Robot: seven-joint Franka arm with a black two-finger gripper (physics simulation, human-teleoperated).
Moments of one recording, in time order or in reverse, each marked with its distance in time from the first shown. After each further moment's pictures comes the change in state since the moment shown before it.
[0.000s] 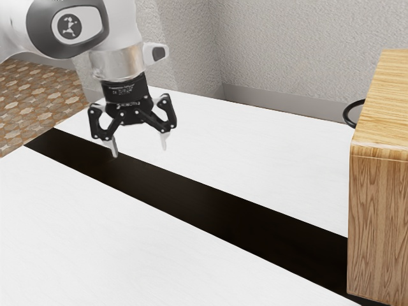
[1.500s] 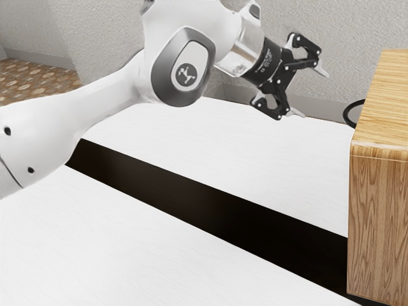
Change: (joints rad) arm -0.744 -0.219 0.492 0.079 -0.169 1.045 -0.527
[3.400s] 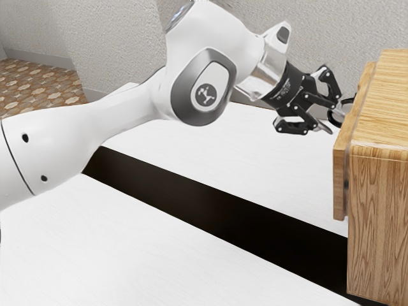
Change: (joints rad) arm -0.041 -0.023 -0.003 -0.055 -0.016 0.016 0.245
